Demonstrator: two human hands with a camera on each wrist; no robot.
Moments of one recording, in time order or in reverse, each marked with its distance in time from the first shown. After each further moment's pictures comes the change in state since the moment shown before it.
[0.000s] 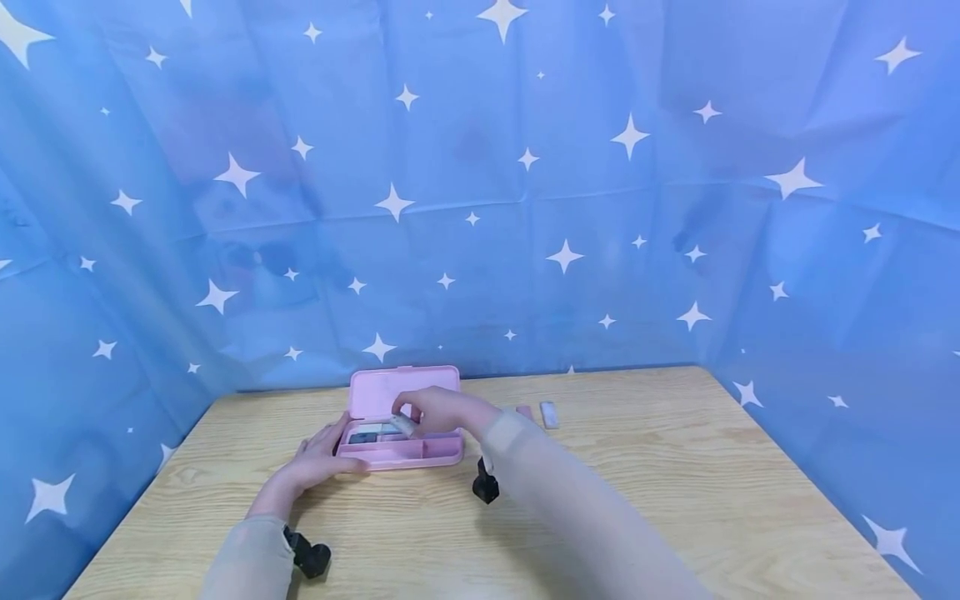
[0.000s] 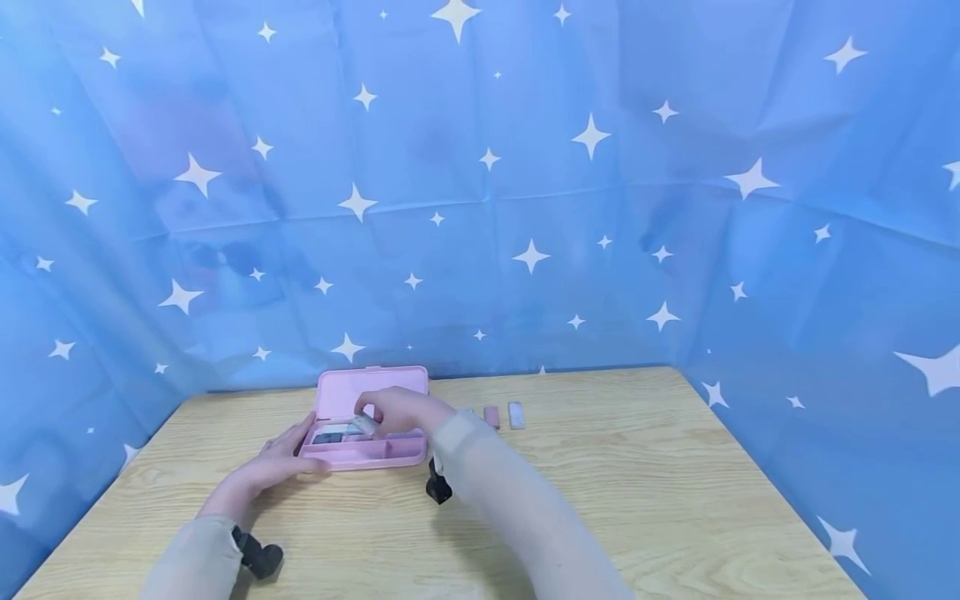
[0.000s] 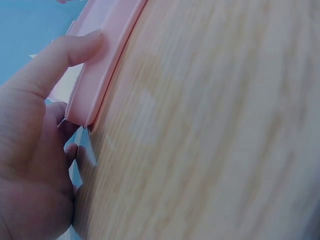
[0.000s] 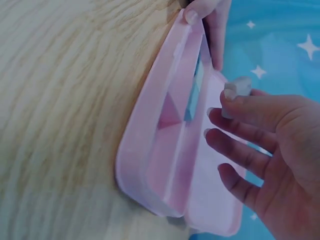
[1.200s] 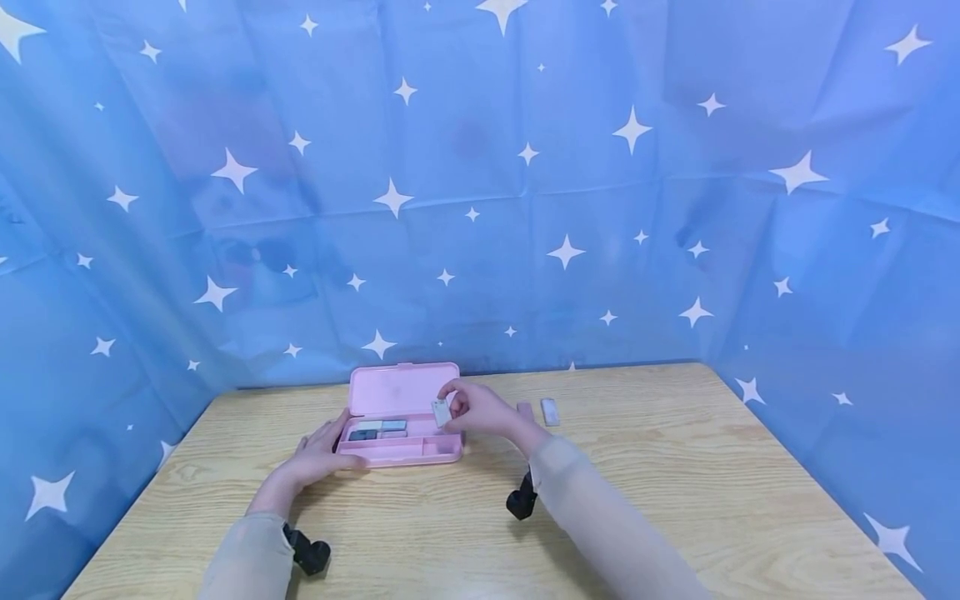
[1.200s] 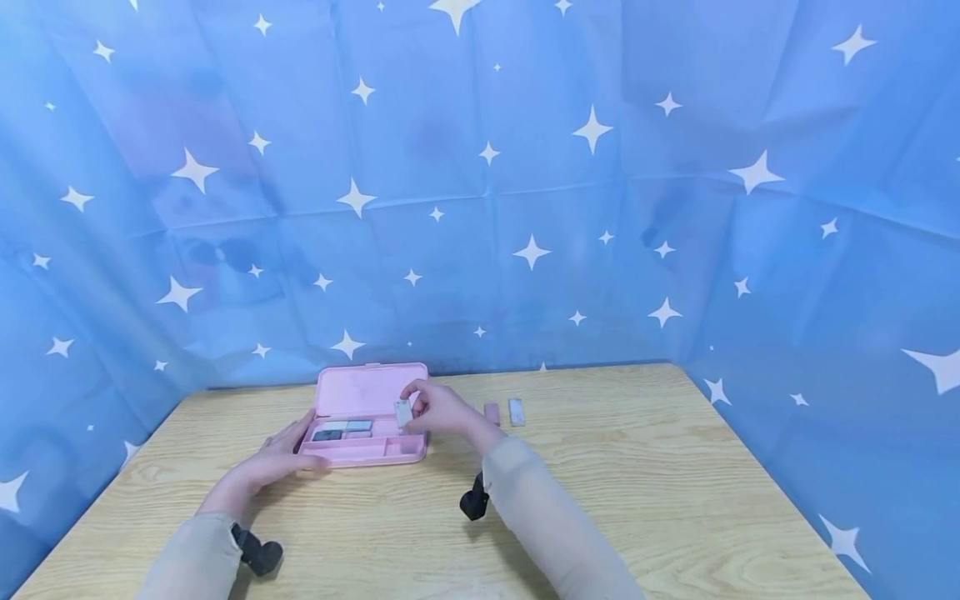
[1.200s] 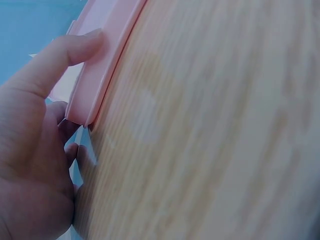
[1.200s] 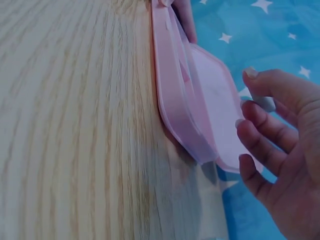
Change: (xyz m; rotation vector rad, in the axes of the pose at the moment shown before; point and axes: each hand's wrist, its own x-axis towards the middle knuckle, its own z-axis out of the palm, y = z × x) left_hand -0.001 0.002 -0.002 0.002 -0.017 0.003; right_hand -0.045 0.053 0.020 0.497 0.319 0.044
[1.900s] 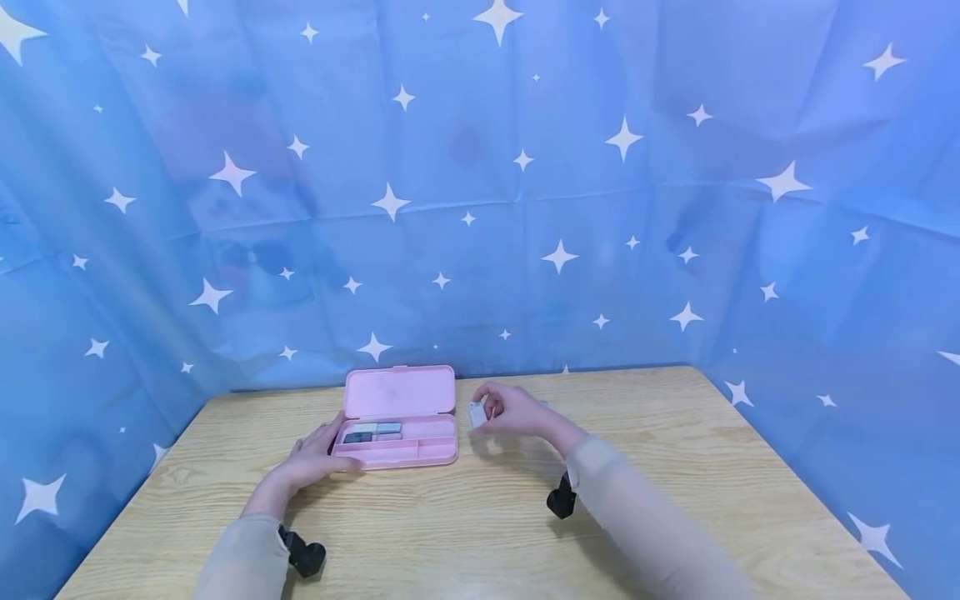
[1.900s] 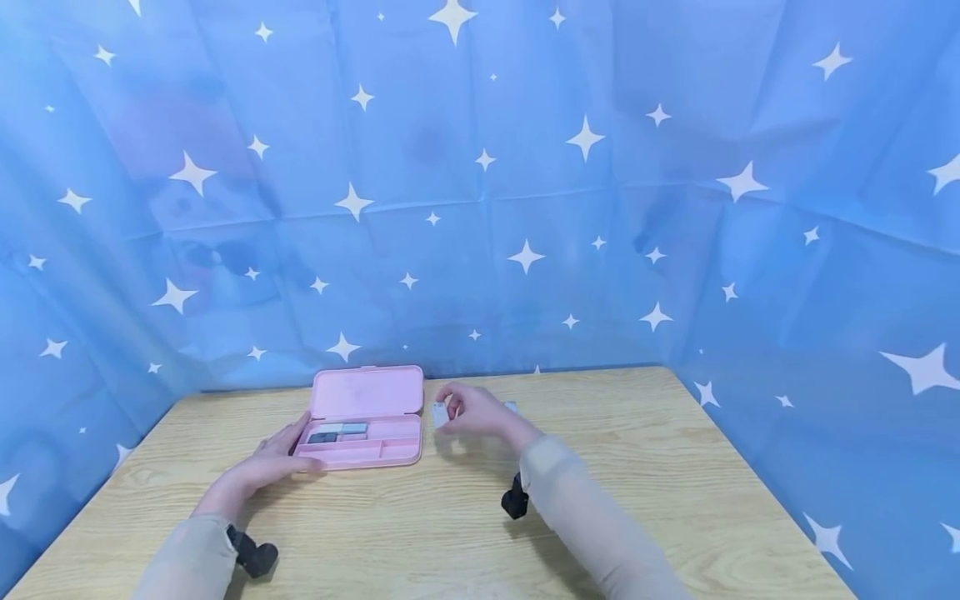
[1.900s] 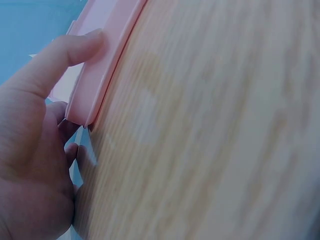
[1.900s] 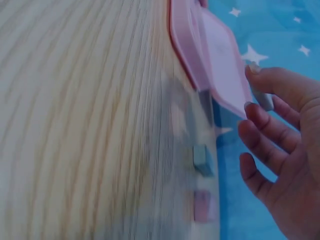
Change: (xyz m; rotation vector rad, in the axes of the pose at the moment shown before) left_hand -0.001 0.001 0.001 -0.005 0.008 0.013; right_hand -0.035 0.023 -0.042 -0.131 -0.013 0.053
